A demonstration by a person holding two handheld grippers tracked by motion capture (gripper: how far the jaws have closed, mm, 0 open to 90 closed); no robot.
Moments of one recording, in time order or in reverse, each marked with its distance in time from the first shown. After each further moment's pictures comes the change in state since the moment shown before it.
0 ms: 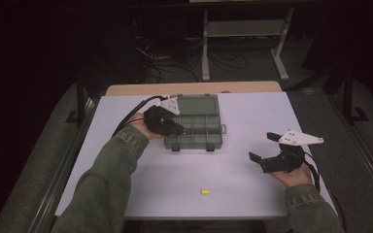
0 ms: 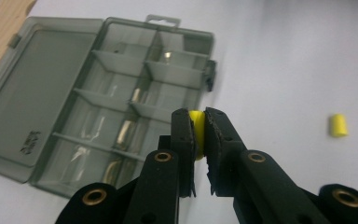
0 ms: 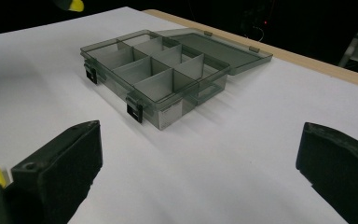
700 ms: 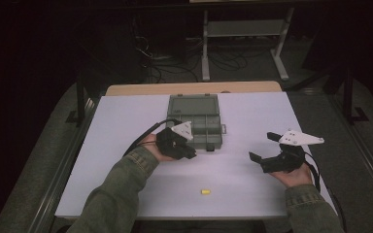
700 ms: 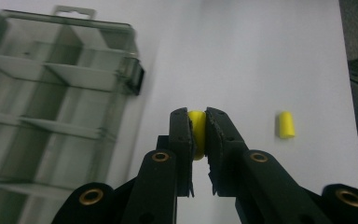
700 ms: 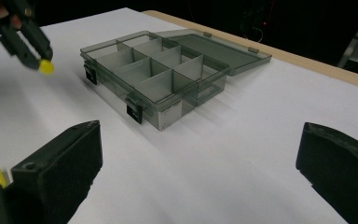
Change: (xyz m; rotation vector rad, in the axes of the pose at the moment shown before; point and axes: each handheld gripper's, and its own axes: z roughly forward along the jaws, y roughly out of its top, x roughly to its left) left arm -0.051 -0.002 0.031 0.008 -0.101 0.048; right arm 0.000 0.000 -0.001 -0.002 -0.002 -0.001
